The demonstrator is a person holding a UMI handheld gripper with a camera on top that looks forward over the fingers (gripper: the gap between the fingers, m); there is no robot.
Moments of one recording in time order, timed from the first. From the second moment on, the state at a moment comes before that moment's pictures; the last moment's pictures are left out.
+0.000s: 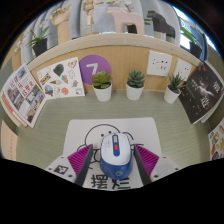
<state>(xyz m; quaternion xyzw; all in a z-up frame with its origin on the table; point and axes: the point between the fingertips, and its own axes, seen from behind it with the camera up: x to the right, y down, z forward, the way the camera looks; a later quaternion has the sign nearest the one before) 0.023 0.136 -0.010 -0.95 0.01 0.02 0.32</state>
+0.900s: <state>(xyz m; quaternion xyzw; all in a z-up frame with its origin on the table) 0.031 -0.118 0.227 -0.87 0.02 -0.03 0.49</state>
